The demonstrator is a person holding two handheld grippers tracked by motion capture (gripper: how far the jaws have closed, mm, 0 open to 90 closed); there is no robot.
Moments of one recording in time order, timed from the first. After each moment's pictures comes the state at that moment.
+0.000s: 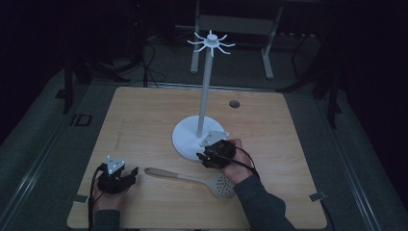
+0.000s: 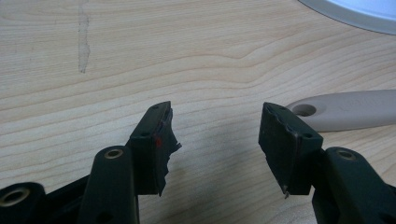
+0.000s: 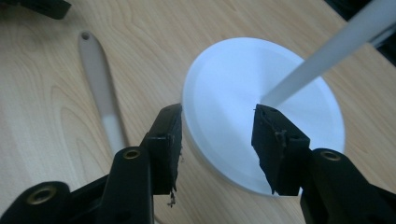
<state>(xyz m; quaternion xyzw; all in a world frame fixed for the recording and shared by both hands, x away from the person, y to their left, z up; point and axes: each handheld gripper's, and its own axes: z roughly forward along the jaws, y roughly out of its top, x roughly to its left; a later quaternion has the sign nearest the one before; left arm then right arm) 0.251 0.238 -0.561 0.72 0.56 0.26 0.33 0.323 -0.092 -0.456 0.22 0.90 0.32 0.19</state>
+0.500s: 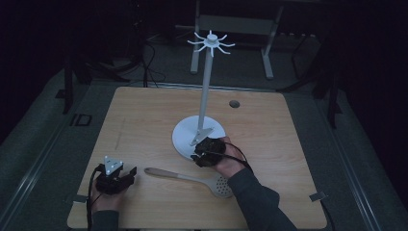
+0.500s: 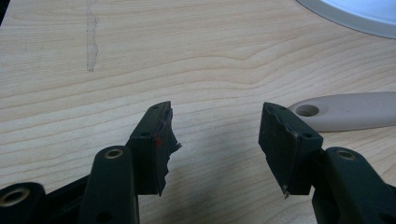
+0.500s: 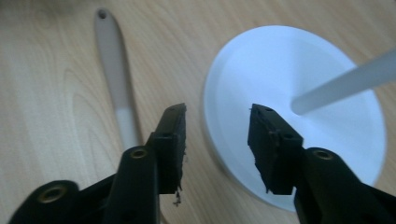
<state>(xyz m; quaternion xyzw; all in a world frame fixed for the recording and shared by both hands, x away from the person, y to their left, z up) 0.249 0.241 -0.560 0.71 0.56 0.26 0.33 0.337 -0.068 -0.465 0.18 0.93 0.28 0.14</state>
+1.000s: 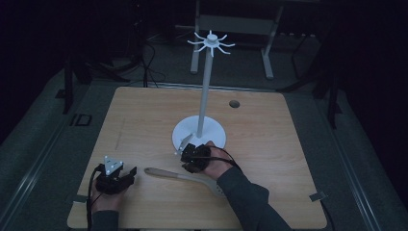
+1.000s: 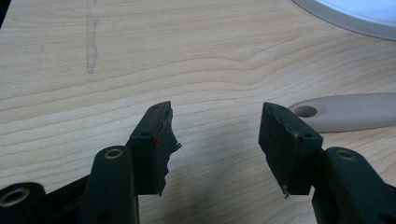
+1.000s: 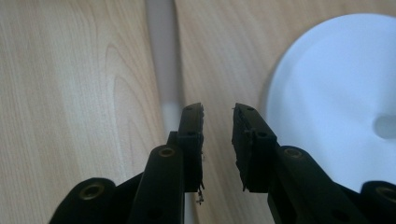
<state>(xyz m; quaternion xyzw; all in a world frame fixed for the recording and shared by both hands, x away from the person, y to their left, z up) 0.248 0.242 -0.559 0.71 0.56 0.26 0.33 0.334 -0.032 -0.487 0.12 0.96 0.22 0.08</state>
